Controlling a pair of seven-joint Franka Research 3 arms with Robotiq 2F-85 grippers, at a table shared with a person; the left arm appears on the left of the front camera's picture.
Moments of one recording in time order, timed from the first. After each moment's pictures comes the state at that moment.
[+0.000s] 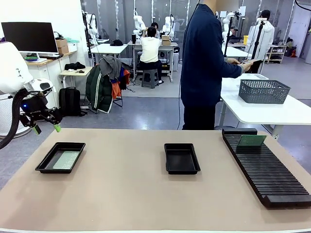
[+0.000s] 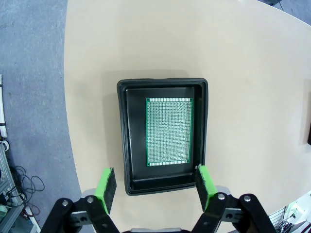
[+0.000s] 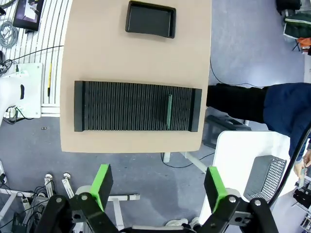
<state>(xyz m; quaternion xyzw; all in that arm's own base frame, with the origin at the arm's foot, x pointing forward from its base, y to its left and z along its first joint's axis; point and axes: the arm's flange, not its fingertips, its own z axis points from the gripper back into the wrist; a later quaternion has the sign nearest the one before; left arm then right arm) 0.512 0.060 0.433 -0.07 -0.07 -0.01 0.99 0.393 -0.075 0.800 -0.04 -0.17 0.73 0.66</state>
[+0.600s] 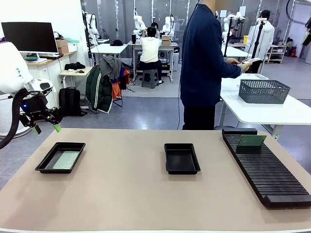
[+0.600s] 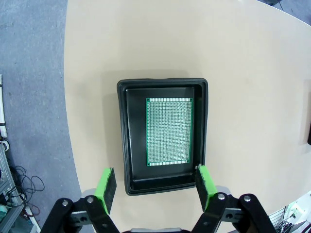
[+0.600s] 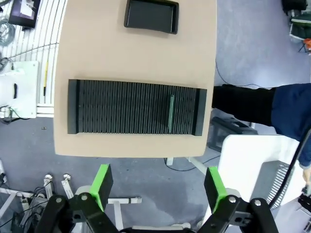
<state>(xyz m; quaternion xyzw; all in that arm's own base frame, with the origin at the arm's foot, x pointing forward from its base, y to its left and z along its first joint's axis) 0.512 0.060 0.433 -0.07 -0.07 -0.01 0.99 0.431 -0.077 0.739 -0.03 -0.16 0.73 0.66</state>
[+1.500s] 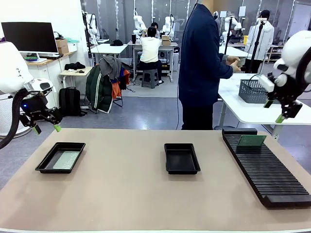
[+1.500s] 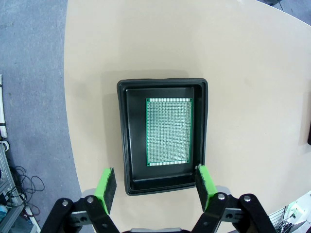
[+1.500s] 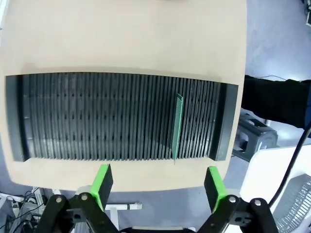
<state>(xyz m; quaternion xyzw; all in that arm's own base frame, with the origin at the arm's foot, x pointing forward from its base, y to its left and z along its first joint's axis) 0.512 0.060 0.433 -0.07 -0.07 -0.01 0.99 0.516 -0.057 0.495 -0.04 -0.12 0.73 0.67</state>
